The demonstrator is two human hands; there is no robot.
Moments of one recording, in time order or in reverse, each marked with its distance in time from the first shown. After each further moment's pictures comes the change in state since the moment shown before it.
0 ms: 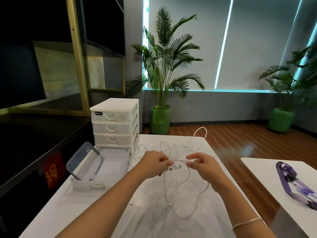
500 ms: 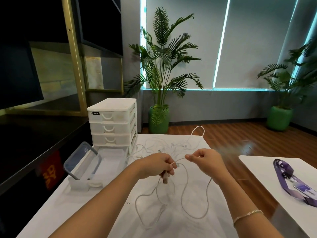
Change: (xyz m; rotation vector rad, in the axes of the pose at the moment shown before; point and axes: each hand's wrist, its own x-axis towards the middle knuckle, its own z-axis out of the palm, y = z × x) left_hand -0.003 0.019 -0.002 -0.196 -0.366 -0.111; right_hand 0.006 -0.004 -0.011 -0.240 0.114 -0.039
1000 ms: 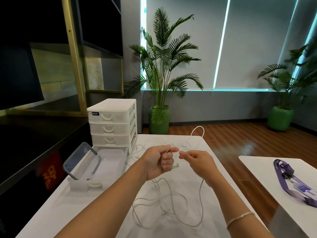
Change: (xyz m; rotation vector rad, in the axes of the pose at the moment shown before) left_hand 0.003 0.005 0.004 -1.117 -0.075 0.034; right_hand -0.007 -0.010 0.012 0.105 -0.032 -0.073
